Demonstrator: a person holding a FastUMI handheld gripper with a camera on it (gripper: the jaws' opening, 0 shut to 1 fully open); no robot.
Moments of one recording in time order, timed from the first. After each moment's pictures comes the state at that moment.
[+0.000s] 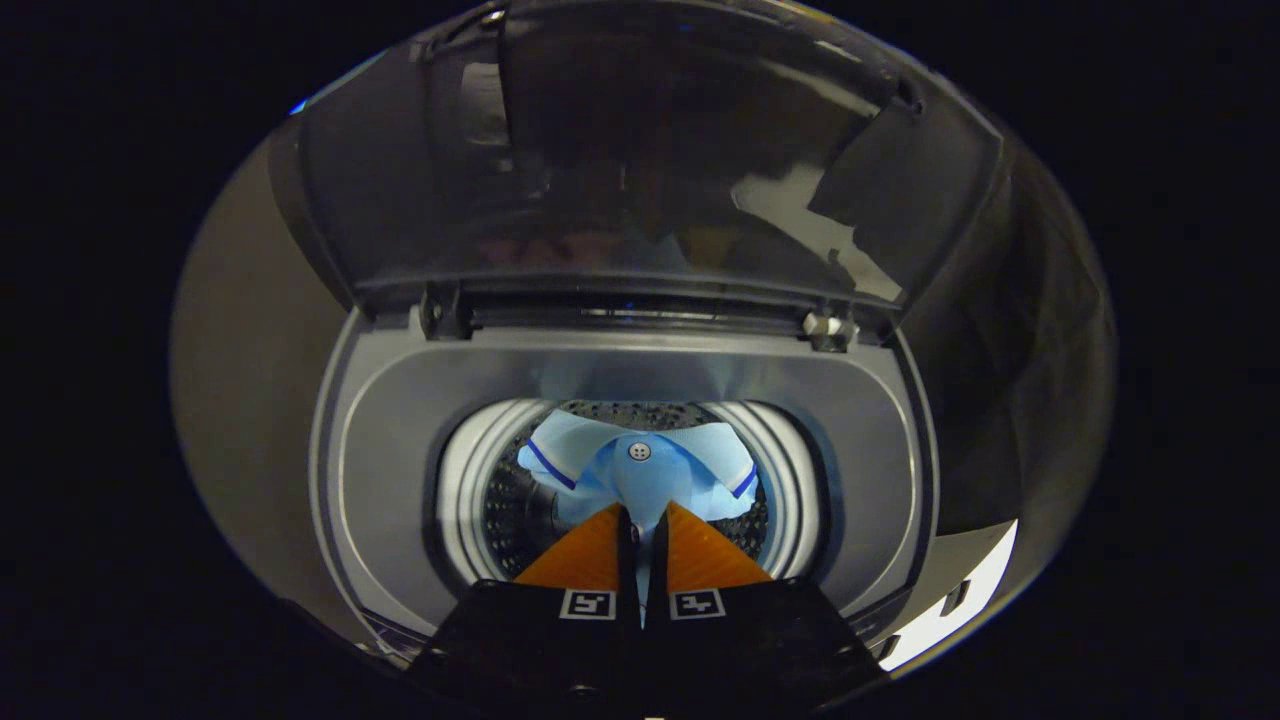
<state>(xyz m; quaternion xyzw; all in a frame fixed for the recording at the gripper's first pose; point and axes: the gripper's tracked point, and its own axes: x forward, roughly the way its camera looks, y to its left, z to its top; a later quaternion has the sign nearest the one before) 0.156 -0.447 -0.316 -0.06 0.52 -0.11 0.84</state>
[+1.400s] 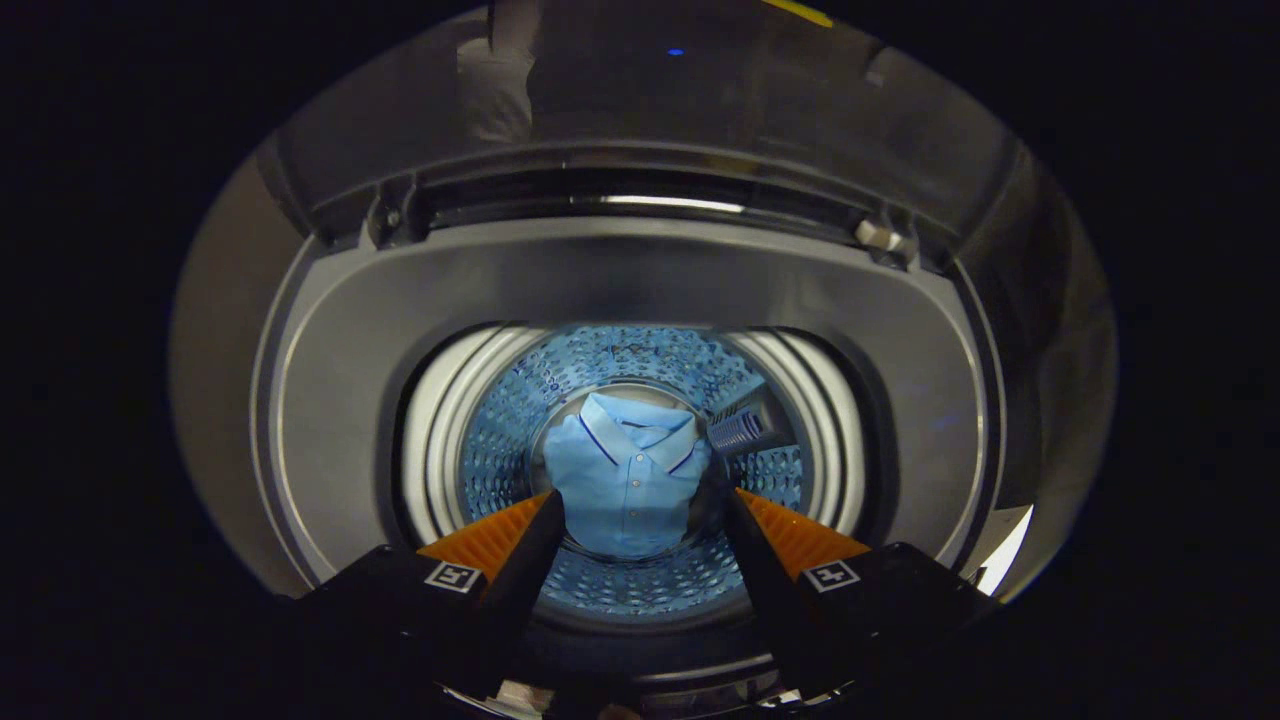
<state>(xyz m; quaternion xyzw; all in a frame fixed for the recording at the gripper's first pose) 0.129 -0.451 -0.334 -0.03 0.56 -0.11 0.82</state>
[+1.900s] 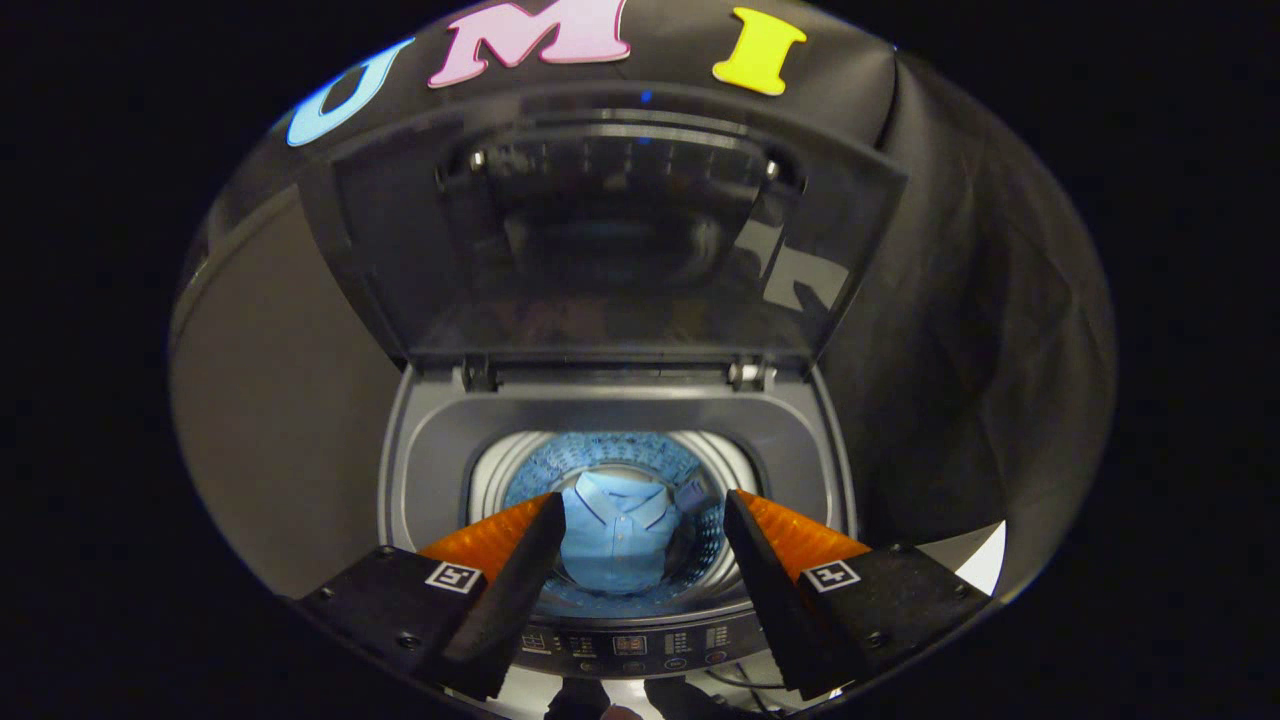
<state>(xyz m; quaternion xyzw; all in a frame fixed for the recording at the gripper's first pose) 0.154 -0.451 -0.186 -0.04 0.43 -0.12 0.89</state>
